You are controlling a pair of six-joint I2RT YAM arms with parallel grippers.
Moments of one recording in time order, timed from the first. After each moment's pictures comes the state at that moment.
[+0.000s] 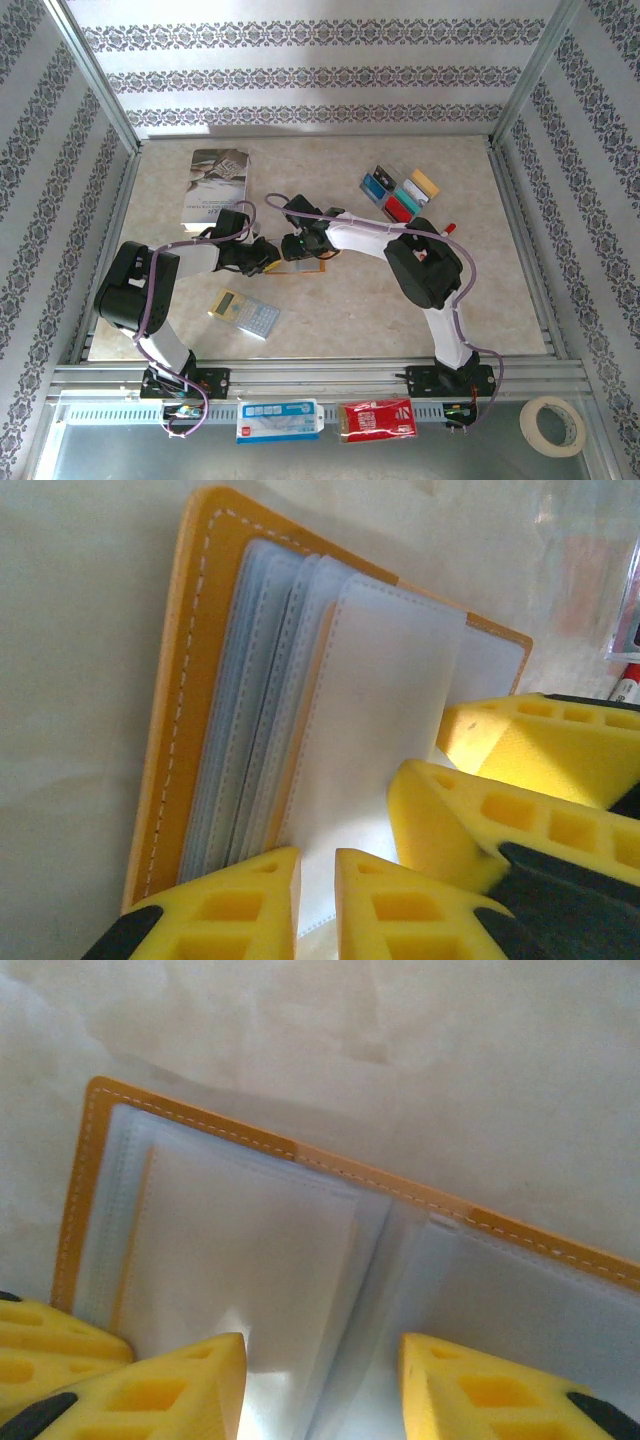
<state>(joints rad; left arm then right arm) -0.26 1.68 0.75 -0.07 0.58 -0.82 0.77 2.11 1.48 -0.50 -0.09 0.50</state>
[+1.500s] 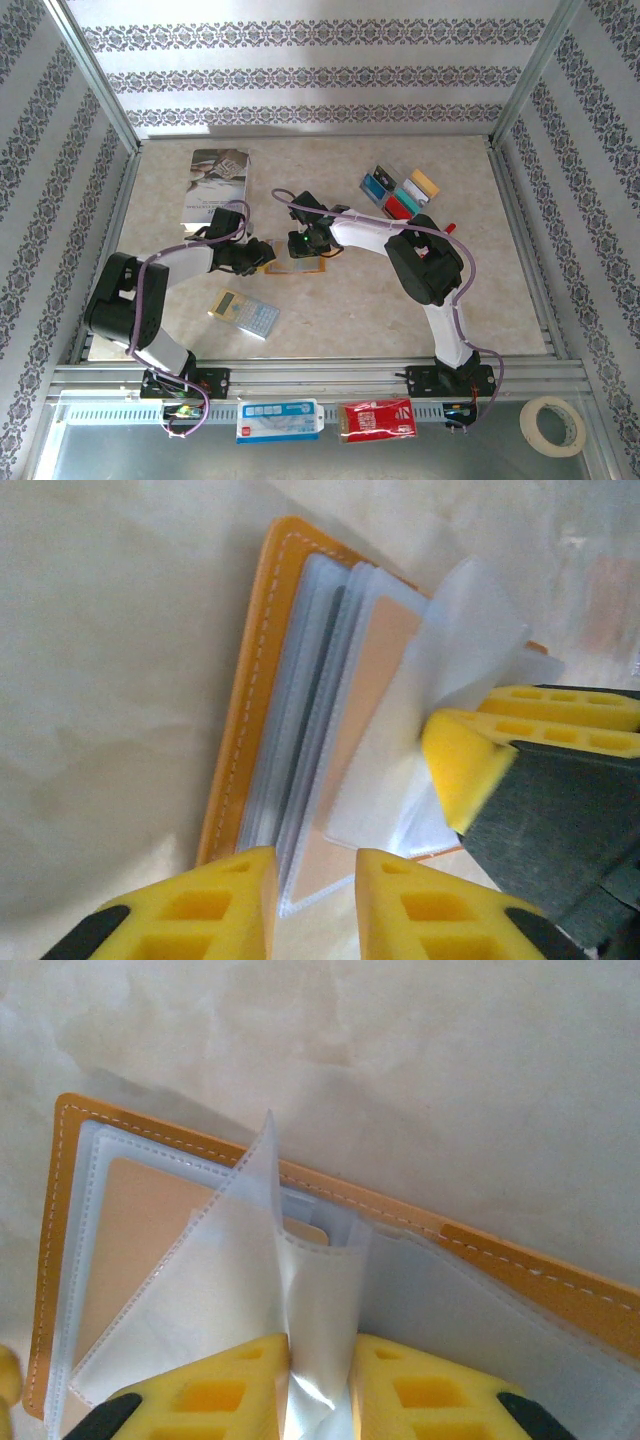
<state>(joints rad) -0.25 1.58 0.75 -0.19 0.49 -0.79 0.73 2.12 1.47 -0.48 -0.17 0.52</state>
